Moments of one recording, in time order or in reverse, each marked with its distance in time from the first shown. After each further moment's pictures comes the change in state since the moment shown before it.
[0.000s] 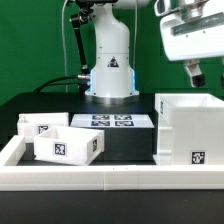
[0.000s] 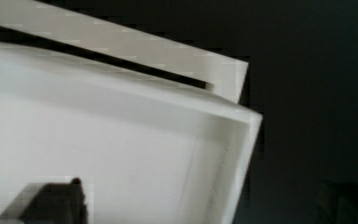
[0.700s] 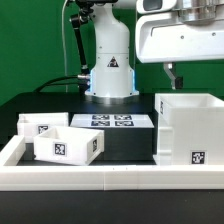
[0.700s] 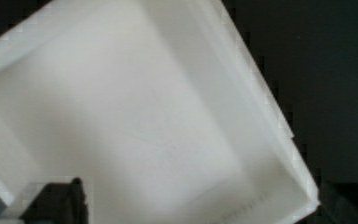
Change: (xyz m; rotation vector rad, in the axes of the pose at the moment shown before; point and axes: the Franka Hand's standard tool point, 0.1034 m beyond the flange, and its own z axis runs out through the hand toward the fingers) arm 0.012 0.019 0.003 -0.141 -0.024 -0.804
